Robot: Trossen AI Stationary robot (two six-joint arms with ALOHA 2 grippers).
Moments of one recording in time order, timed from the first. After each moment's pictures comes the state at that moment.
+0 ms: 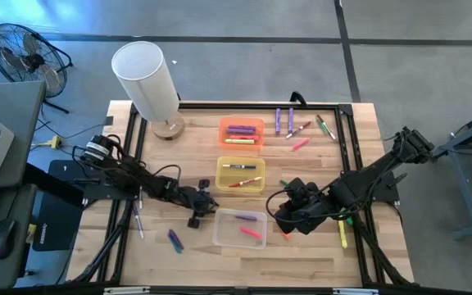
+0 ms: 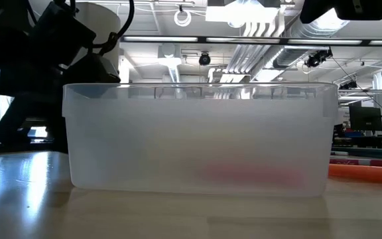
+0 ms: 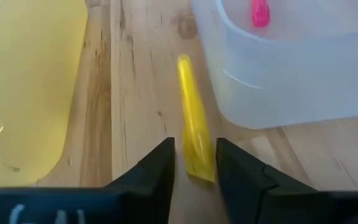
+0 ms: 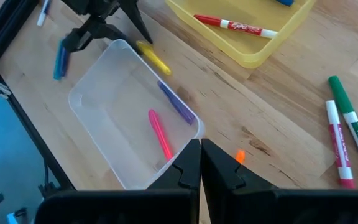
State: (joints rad) left arm -0.28 1.75 0.43 0.71 -0.14 0.00; right arm 0.56 1.45 1.24 -0.87 0.42 1.39
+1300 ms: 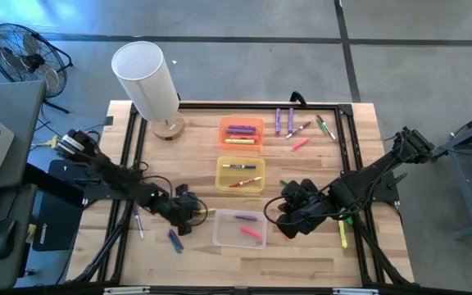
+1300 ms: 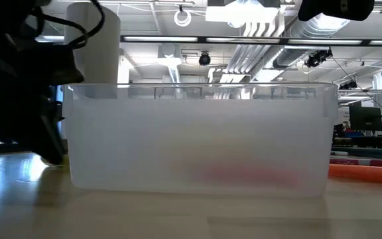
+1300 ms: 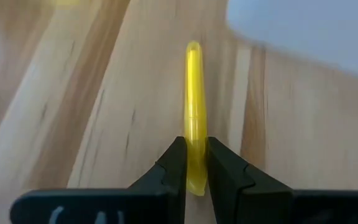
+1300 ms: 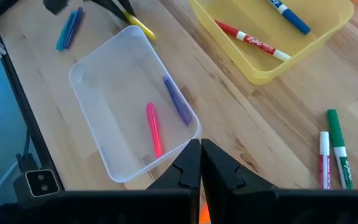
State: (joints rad) left arm -0.55 1.48 0.47 -0.02 -0.33 -0.69; right arm 0.56 1.45 1.24 -0.85 0.42 1.15
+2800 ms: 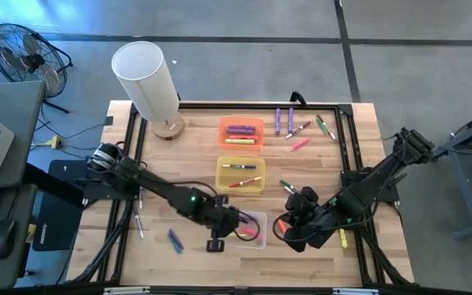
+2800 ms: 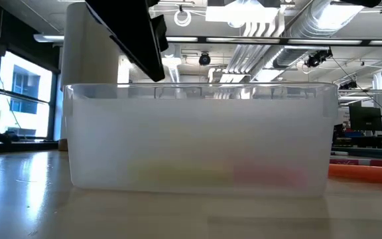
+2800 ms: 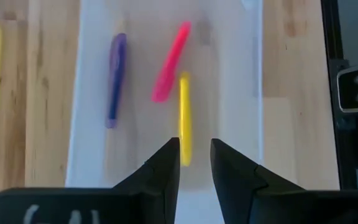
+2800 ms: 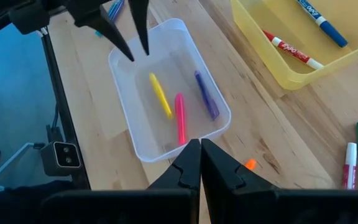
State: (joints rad) left arm -0.41 1.82 1.40 -0.61 -0.04 -0.39; right arm 0.66 1.45 1.24 -0.79 0.47 1.10
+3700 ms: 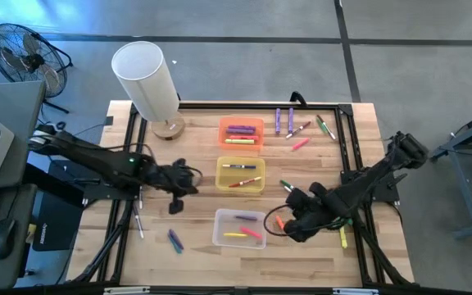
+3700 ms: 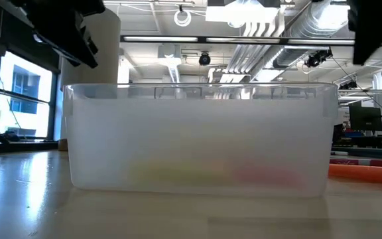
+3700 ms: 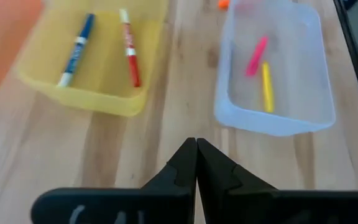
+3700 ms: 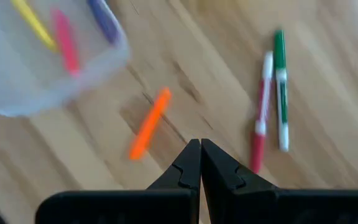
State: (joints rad) left arm -0.27 1.01 0.71 -0.45 -0.14 -0.35; right arm 0.59 1.56 1.24 -1.11 0.27 1.23
